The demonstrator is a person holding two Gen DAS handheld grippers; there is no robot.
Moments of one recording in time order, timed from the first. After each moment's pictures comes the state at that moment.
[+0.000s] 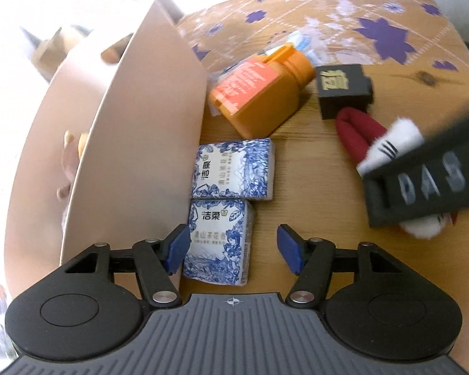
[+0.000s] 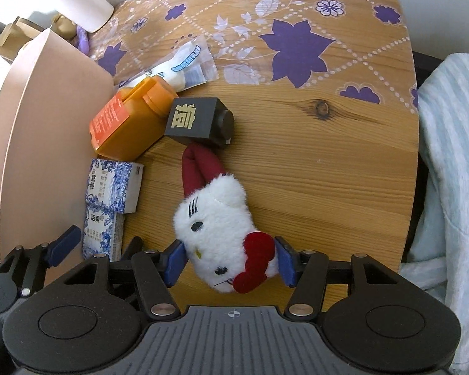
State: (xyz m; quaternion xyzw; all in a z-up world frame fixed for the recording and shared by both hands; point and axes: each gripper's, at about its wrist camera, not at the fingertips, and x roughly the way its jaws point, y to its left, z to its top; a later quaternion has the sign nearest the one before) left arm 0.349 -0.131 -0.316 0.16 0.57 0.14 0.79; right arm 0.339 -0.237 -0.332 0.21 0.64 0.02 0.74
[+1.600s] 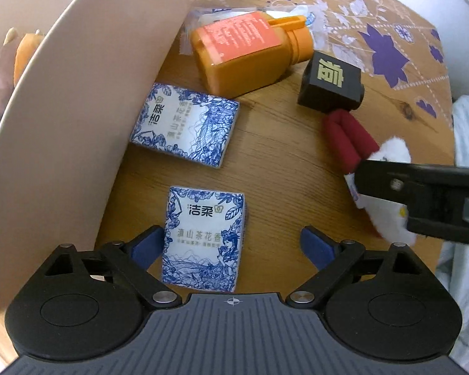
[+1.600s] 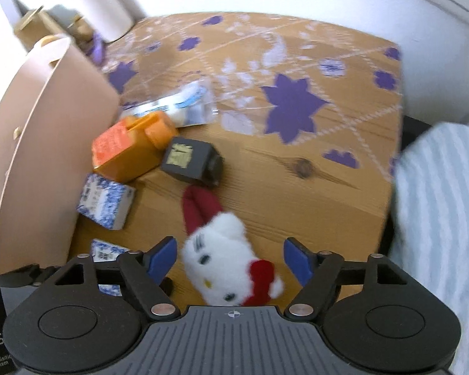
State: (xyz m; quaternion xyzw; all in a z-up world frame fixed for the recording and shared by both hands) left arm 0.355 -0.090 -0.332 -0.05 0.65 0.06 0.75; right arm 0.356 -0.246 -0.305 0.12 0.61 0.05 0.78
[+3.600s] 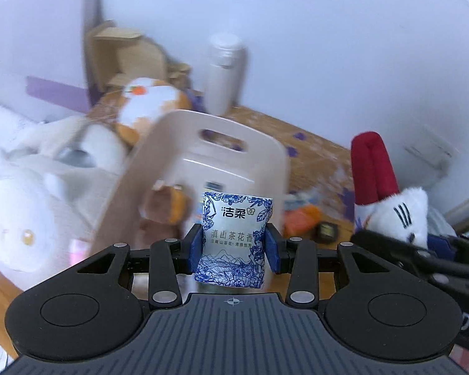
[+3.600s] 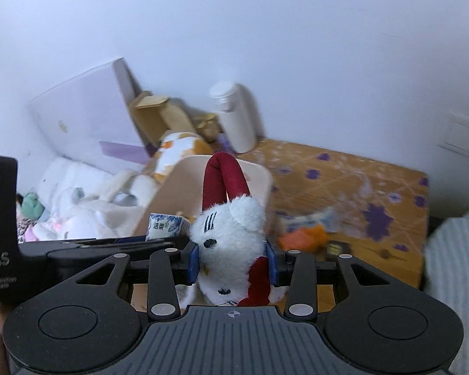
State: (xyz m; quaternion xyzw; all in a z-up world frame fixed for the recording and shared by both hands) left arm 0.332 0.075 -0.112 -0.10 0.50 0.04 0.86; right arm 0.309 -0.113 -0.086 0.11 0.46 0.14 0.87
